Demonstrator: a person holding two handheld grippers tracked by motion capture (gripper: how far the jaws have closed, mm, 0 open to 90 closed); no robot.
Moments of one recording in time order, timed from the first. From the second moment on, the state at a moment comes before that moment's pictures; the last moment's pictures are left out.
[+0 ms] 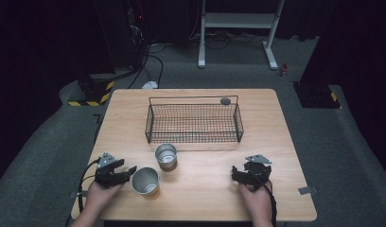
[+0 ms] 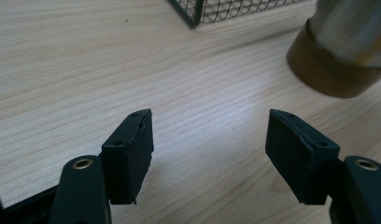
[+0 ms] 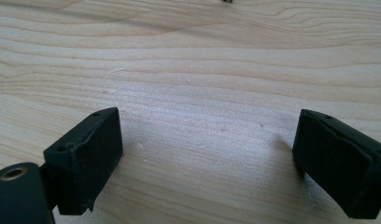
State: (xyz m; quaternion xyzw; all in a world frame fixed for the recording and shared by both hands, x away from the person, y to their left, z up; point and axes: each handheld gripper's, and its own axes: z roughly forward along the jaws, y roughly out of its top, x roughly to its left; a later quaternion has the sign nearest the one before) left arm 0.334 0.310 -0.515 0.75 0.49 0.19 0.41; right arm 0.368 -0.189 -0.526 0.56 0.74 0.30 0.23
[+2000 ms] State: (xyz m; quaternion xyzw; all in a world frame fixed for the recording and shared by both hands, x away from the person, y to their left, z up) left arm 0.283 0.265 -0.444 0.75 0.38 0.18 0.50; right arm 0.368 -0.188 -0.526 0.56 0.74 0.30 0.24
